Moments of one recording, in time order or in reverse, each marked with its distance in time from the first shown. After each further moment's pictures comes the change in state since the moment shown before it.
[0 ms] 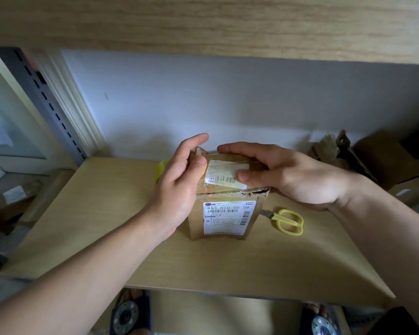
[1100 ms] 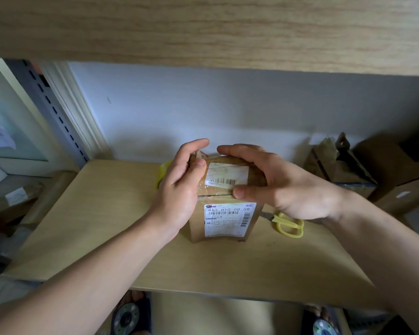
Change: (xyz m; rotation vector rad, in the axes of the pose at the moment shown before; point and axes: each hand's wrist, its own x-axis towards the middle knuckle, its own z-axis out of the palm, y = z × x) left_hand 0.001 0.001 0.005 -0.006 0.096 -0.019; right_hand -0.005 0.002 0.015 -0.107 0.083 -0.088
